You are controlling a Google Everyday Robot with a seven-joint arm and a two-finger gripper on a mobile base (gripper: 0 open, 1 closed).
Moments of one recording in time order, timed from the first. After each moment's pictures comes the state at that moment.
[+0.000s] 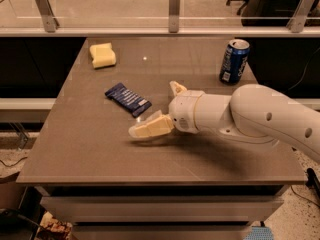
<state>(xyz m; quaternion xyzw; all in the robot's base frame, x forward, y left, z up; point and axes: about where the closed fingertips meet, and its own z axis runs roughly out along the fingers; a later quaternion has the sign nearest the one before) 0.535 0.013 0.833 -0.40 0.72 0.25 0.51</state>
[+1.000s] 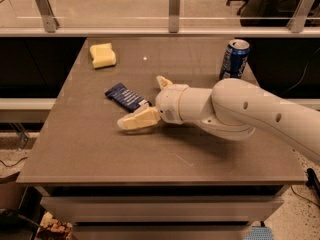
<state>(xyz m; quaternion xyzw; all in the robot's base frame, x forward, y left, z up) 0.567 0.050 0.826 -0.41 0.70 0.27 0.51</state>
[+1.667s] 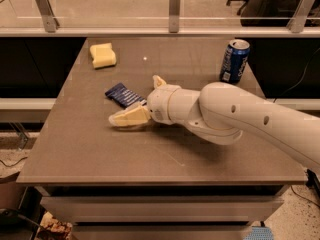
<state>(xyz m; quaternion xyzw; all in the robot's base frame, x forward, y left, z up) 0.577 0.065 0.825 -0.38 0.71 0.26 0.53</state>
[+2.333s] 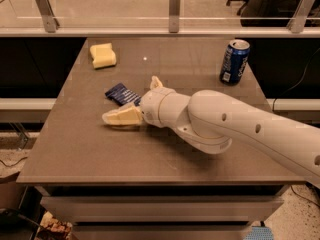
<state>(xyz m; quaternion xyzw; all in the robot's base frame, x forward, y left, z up) 0.581 0.073 0.826 -0.34 0.72 0.23 0.55</state>
